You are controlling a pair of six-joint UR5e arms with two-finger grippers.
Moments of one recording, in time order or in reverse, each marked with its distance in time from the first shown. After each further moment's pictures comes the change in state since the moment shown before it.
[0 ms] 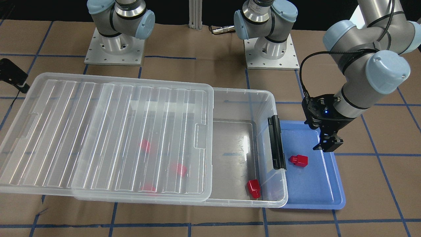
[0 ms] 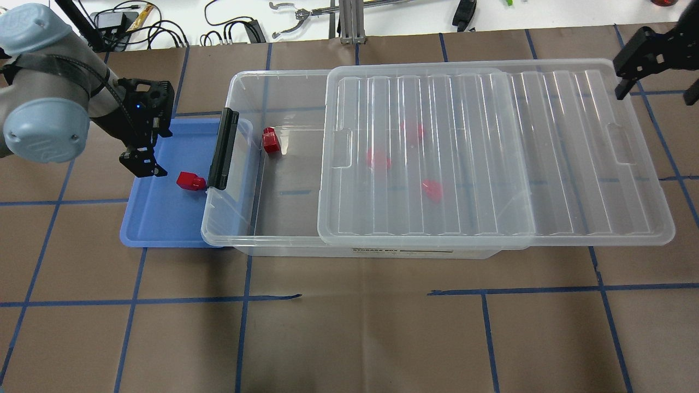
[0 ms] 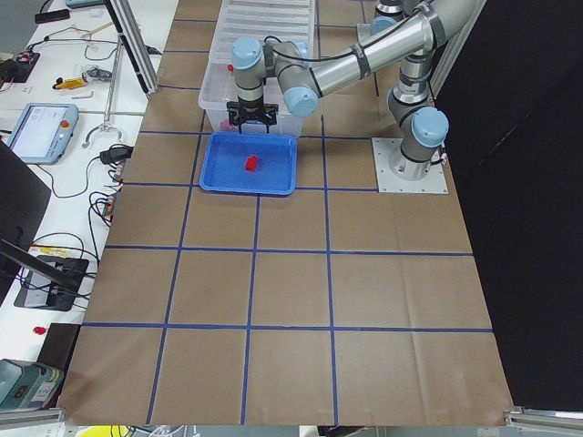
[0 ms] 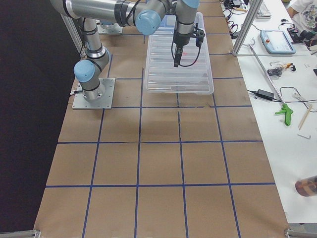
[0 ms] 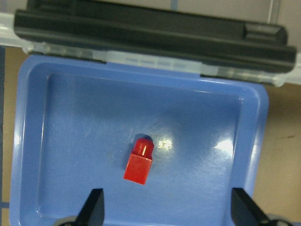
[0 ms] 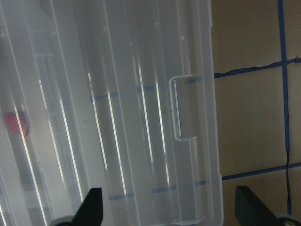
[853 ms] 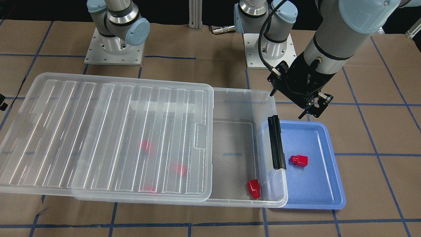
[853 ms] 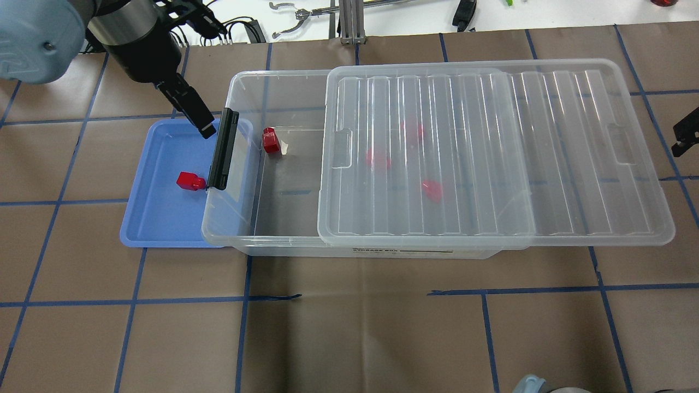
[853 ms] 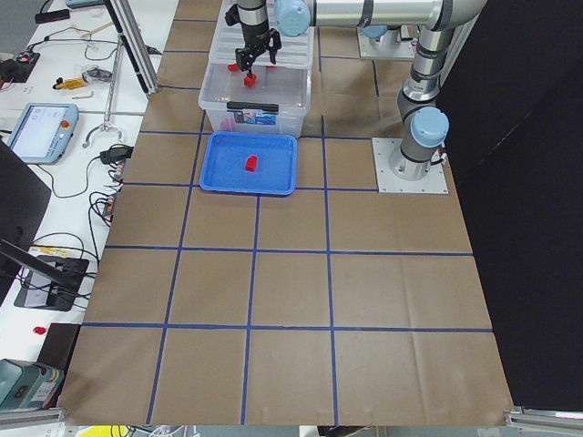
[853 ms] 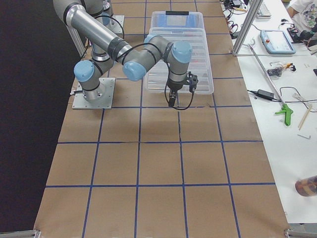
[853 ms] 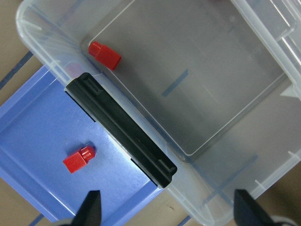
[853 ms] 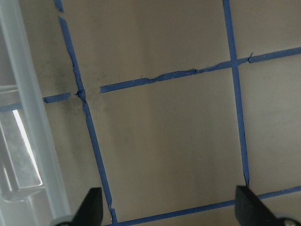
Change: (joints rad) left arm -0.224 0.040 0.254 -0.286 0.013 -0.980; right arm -0.221 0.049 0.272 -0.360 -0.021 -0.212
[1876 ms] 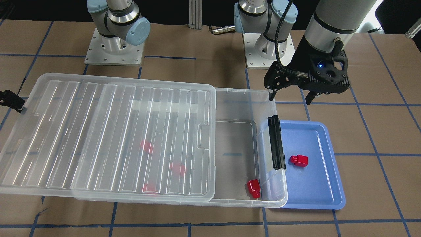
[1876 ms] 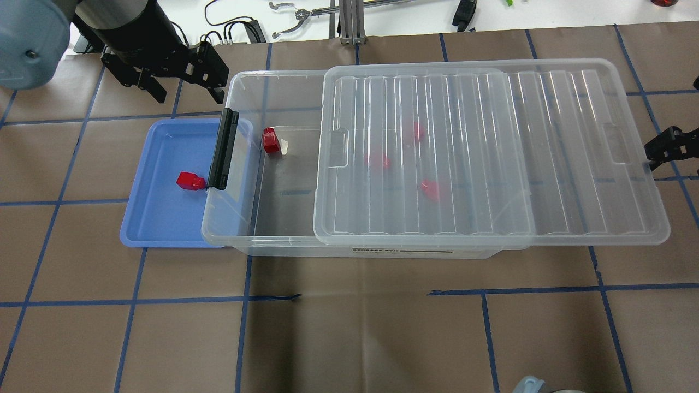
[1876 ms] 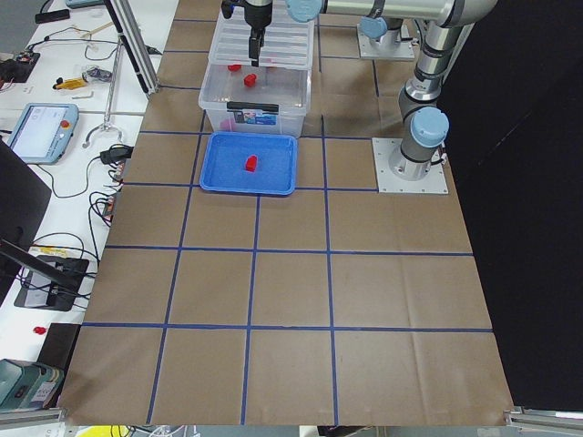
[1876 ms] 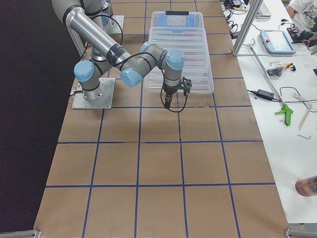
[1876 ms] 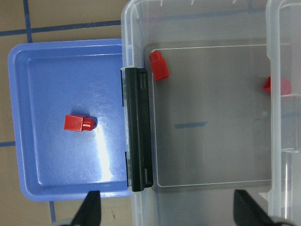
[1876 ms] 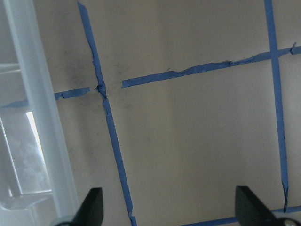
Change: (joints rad) left arm -0.011 0.052 -0.013 0.072 0.006 -0.634; right arm 0.023 -0.021 0.098 -0.063 0.060 0.006
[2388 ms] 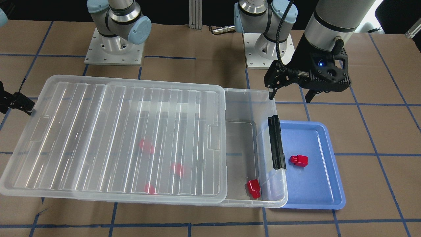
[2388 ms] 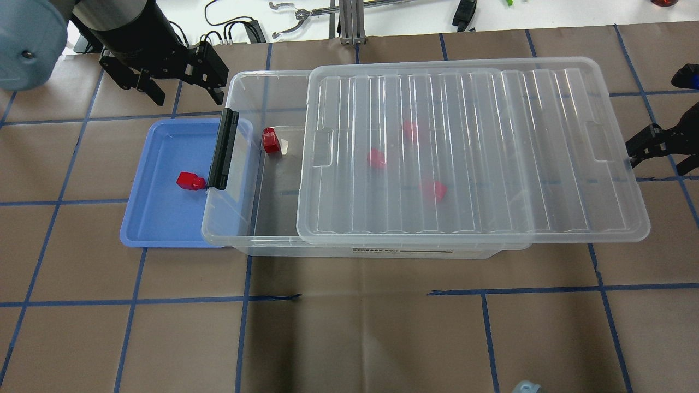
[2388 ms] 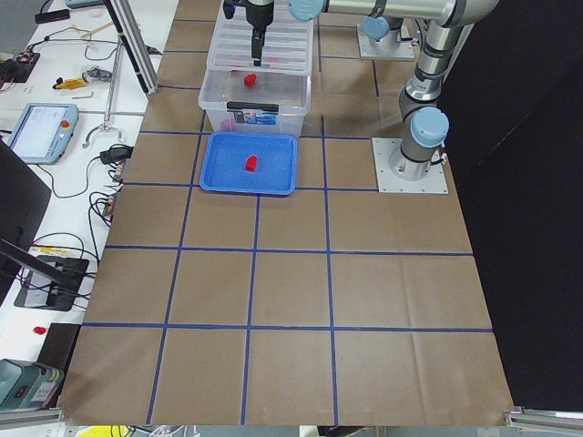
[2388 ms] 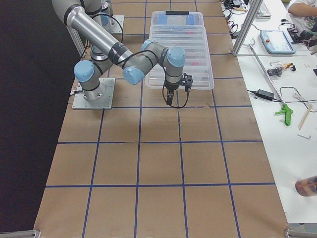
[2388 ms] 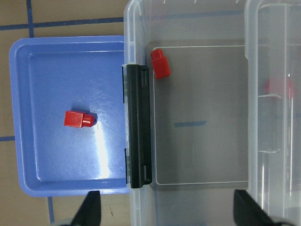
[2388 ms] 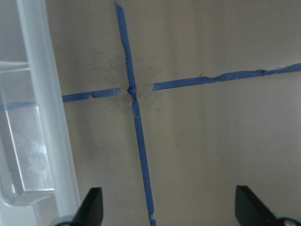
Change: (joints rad) left arm 0.000 0.000 0.001 -0.005 0.000 -0.012; right arm 0.053 -0.001 0.002 0.007 0.020 0.000
